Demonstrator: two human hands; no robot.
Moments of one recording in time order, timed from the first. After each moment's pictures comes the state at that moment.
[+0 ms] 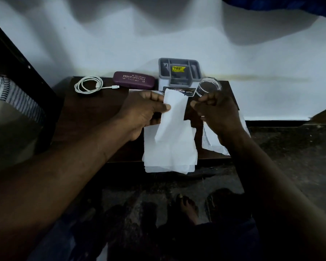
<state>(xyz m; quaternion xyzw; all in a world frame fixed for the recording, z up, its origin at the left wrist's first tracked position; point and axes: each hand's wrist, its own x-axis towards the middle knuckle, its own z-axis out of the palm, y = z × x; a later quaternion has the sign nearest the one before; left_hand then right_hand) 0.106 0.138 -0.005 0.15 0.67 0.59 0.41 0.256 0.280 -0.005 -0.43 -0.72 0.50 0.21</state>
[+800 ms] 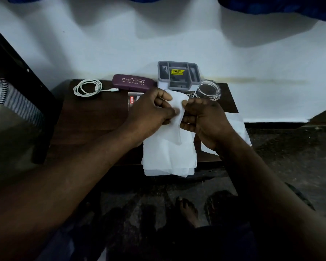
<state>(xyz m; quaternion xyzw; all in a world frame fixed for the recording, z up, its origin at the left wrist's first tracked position) 0.115 0.142 -0.010 0.28 0.70 0.57 0.33 0.244 0.255 0.005 -0.35 -0.57 0.73 0.16</state>
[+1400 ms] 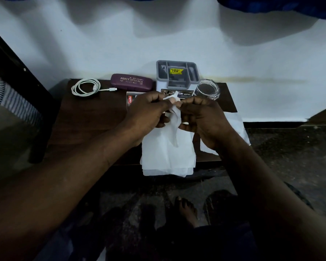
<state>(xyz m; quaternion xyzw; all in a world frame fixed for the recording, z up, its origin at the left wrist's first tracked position) 0.120 0.143 -0.003 0.23 0.70 0.58 0.35 0.244 0.253 0.010 -0.36 -0.61 0.69 0.15</state>
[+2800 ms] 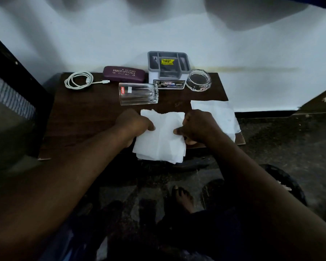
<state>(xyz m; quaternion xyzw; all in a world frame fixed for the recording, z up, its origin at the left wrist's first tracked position) 0.126 0.123 -0.034 0.13 0.84 0.35 0.38 0.269 0.269 -0.043 -0.45 -0.85 0.28 -0.08</state>
